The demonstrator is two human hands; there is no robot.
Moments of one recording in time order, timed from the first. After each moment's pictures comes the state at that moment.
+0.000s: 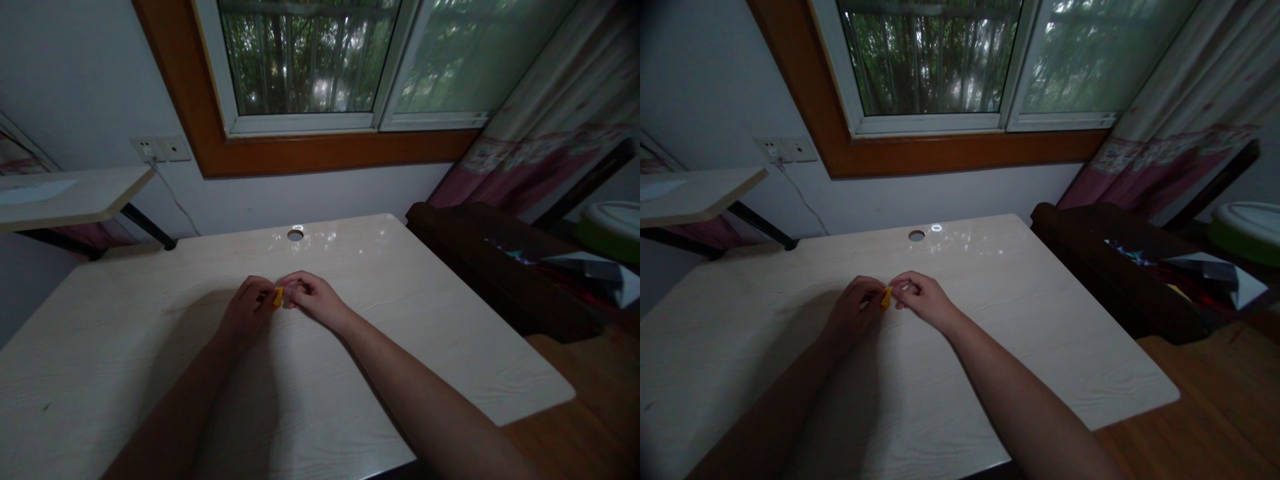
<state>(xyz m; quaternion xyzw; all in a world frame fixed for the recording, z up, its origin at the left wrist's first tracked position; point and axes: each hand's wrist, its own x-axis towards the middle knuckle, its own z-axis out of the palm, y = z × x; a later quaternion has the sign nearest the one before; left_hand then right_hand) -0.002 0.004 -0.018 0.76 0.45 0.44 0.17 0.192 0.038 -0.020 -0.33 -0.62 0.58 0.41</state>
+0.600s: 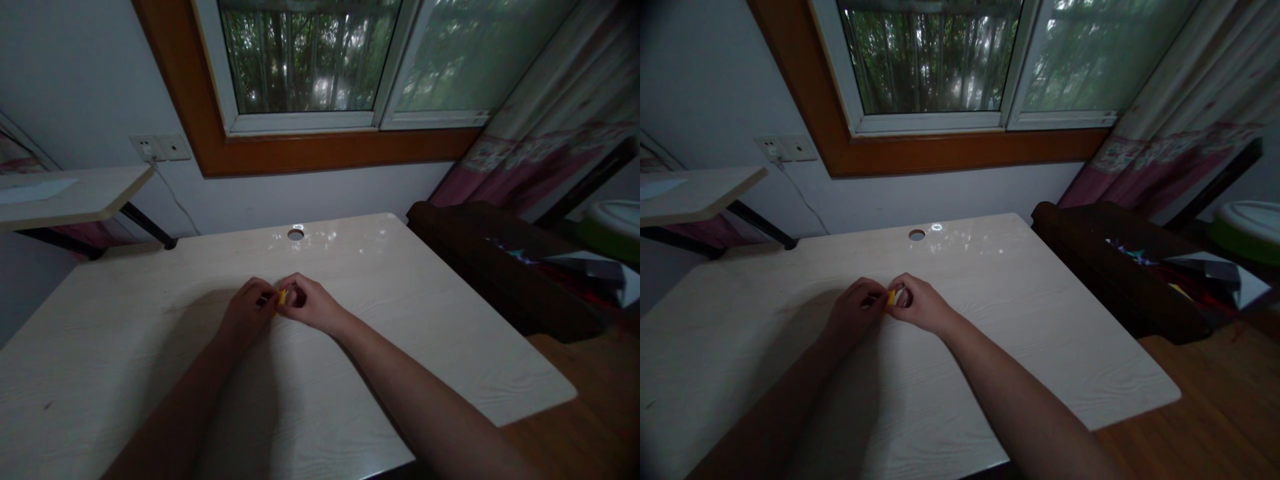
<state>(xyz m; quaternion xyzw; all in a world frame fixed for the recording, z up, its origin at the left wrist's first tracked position) 0.000 0.002 -0.018 0.75 0.50 0.40 0.18 0.190 0.030 -0.015 -0.34 -0.75 0.45 0.35</state>
